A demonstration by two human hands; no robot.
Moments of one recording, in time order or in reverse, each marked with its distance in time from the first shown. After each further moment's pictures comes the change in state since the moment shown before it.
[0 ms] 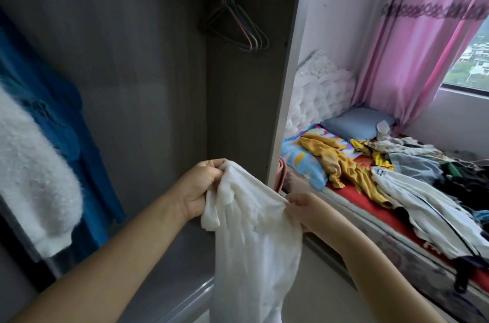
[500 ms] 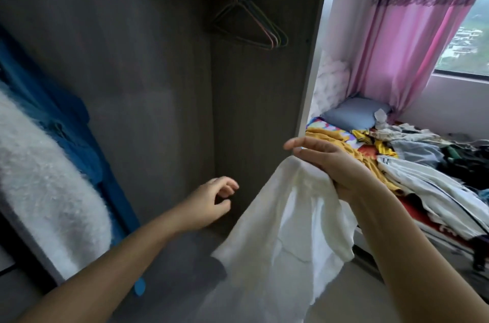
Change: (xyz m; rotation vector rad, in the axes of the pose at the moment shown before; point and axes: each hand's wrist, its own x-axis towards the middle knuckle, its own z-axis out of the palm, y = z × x) left_hand 0.023 0.000 -0.149 1.069 -0.117 0.227; right_hand 0.028 -0.132 0.004 0.765 -0.108 -0.235
